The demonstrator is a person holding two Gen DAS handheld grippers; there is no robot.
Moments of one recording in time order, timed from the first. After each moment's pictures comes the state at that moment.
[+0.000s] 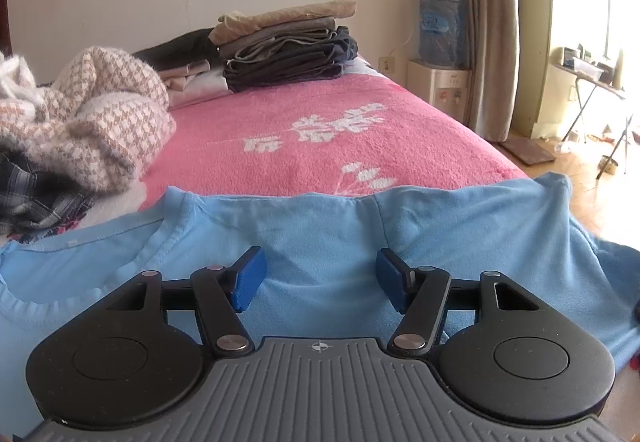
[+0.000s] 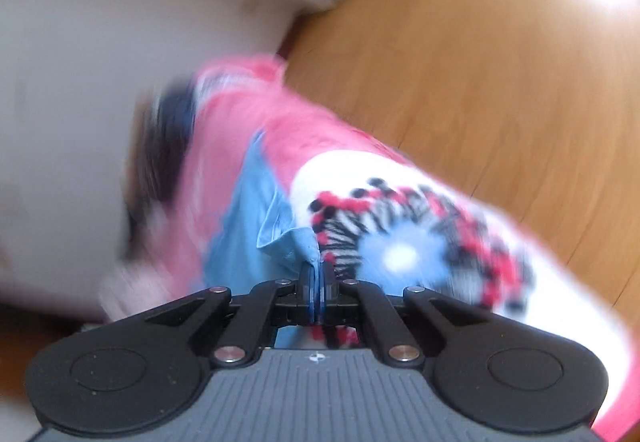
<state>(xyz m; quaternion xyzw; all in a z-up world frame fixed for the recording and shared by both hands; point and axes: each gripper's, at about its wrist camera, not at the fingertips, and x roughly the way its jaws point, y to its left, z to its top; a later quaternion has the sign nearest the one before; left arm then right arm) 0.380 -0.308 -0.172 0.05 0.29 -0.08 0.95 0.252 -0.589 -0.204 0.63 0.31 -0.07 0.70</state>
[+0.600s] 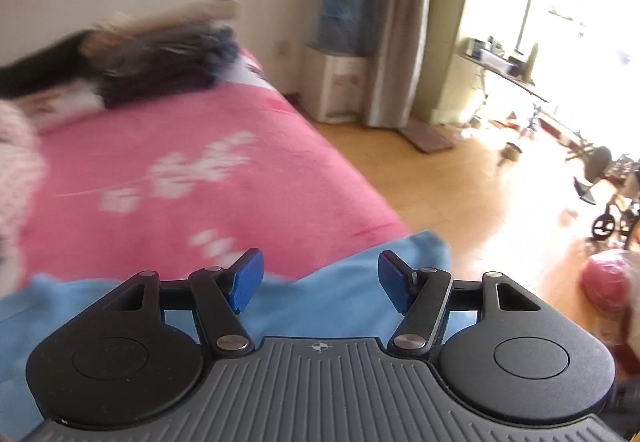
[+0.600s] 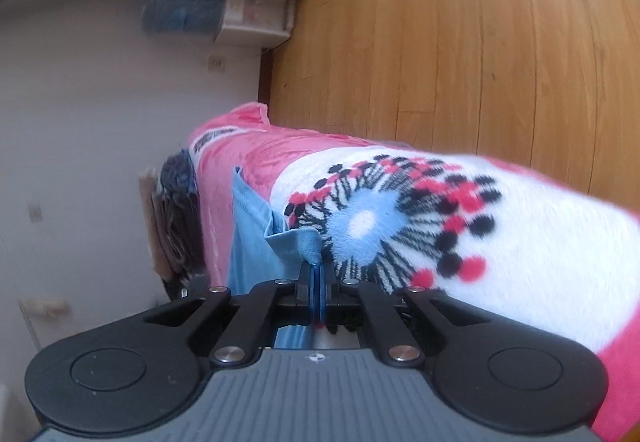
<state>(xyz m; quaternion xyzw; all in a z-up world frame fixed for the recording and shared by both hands) 0.432 -0.374 -0.126 0.02 0.33 -0.26 0.91 0.235 -0.578 -0.210 0.66 0.28 -0.09 0.69</state>
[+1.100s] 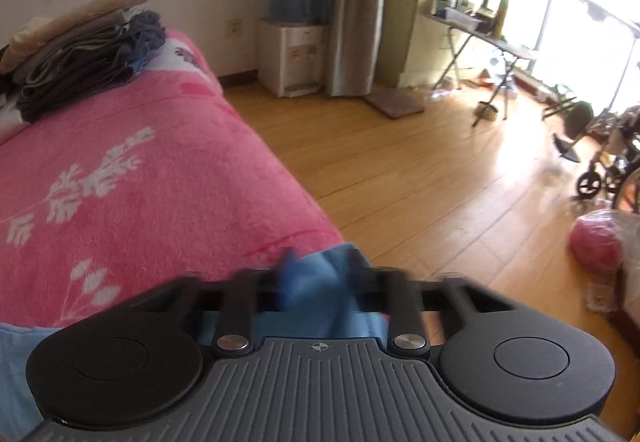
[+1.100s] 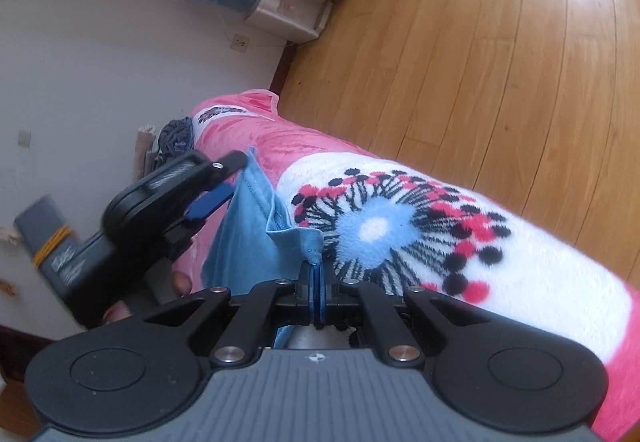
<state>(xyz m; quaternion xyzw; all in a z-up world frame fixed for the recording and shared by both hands) 0.442 -0.435 -0.153 0.07 0.36 -0.27 0.89 0.240 -0.564 -0.186 0.56 0.30 -0.08 0.77</state>
